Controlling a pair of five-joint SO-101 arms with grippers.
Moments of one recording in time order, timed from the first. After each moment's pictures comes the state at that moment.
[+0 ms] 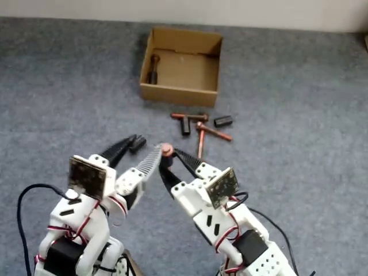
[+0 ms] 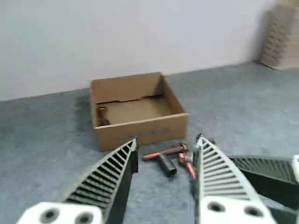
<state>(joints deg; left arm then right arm) 15.5 -103.8 70.5 54.5 6.9 -41.5 -104.0 96.0 19.6 3.3</state>
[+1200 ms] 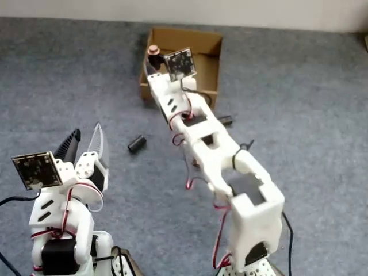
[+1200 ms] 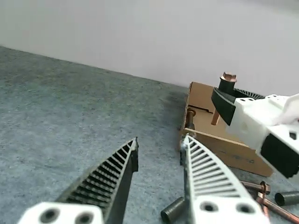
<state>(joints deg) -10.2 -104.0 71.4 54.5 15.8 -28.7 22.5 13.1 -22.7 3.3</state>
